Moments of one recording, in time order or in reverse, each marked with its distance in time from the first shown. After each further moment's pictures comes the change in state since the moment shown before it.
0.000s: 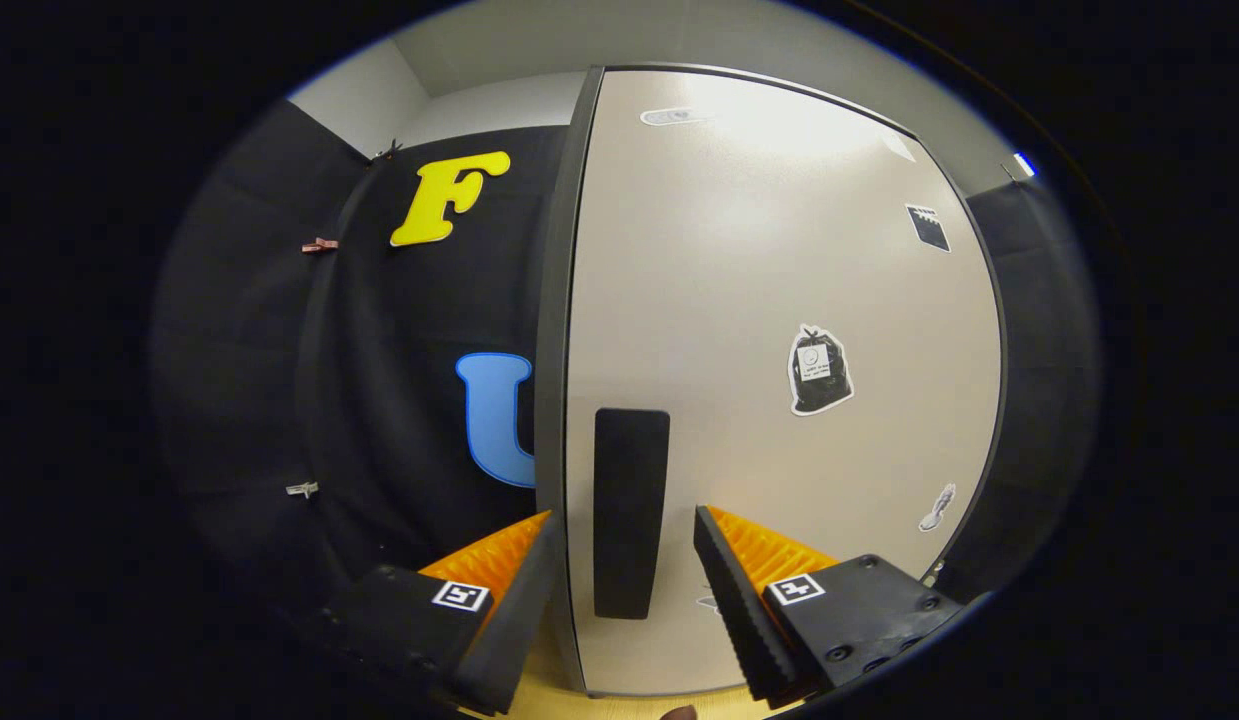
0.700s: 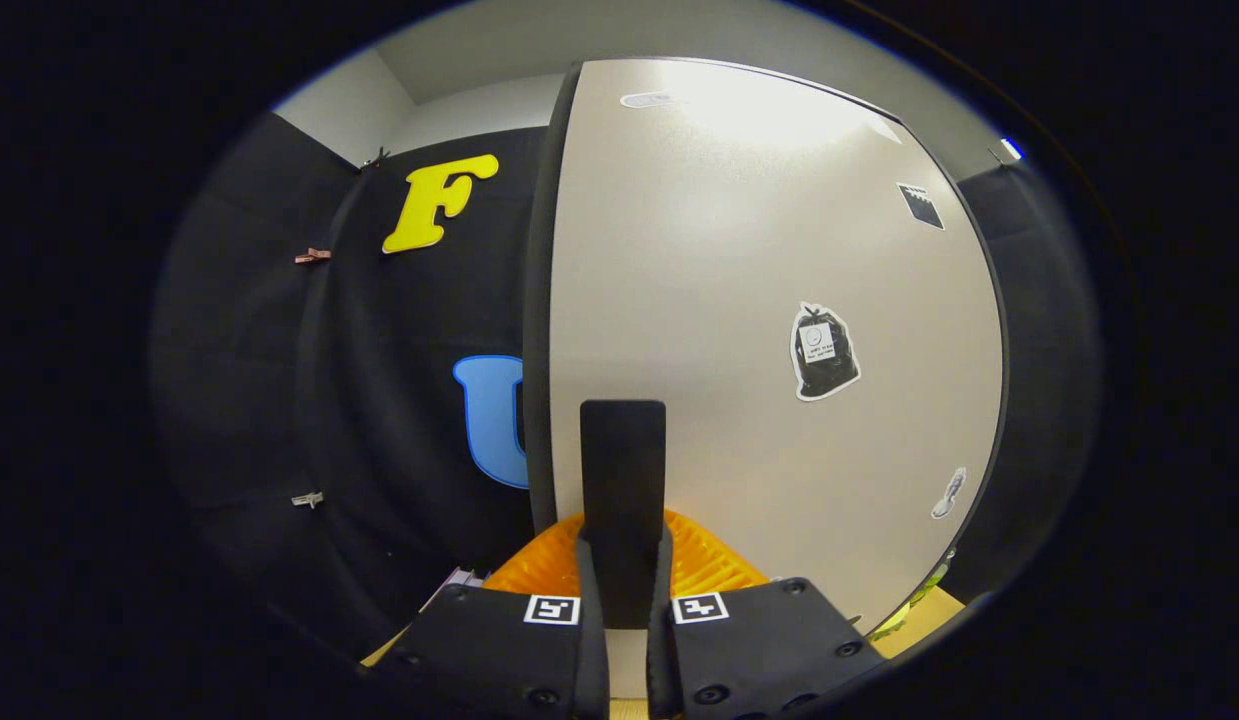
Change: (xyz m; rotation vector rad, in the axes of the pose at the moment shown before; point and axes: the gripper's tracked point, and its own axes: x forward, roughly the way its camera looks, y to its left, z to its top) arm -0.010 -0.003 0.000 0.058 -0.003 0.026
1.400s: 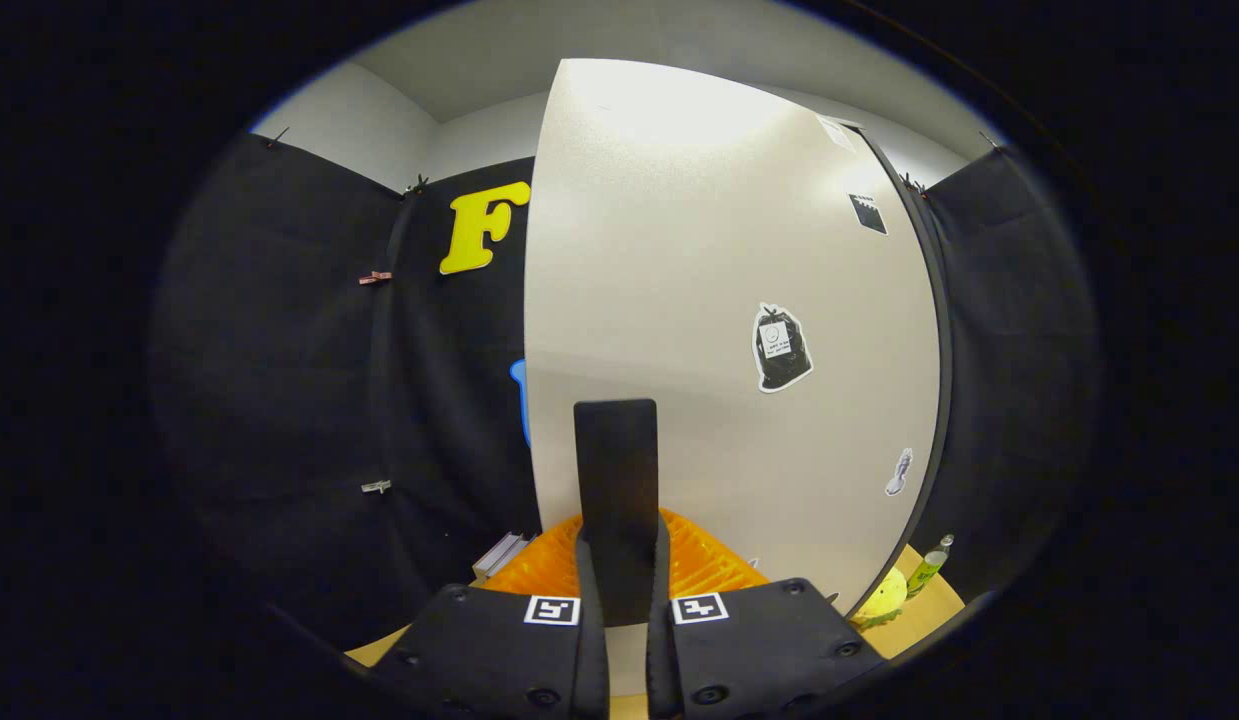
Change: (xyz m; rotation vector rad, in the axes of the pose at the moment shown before) arm -0.117 -0.033 0.007 0.035 0.020 0.173
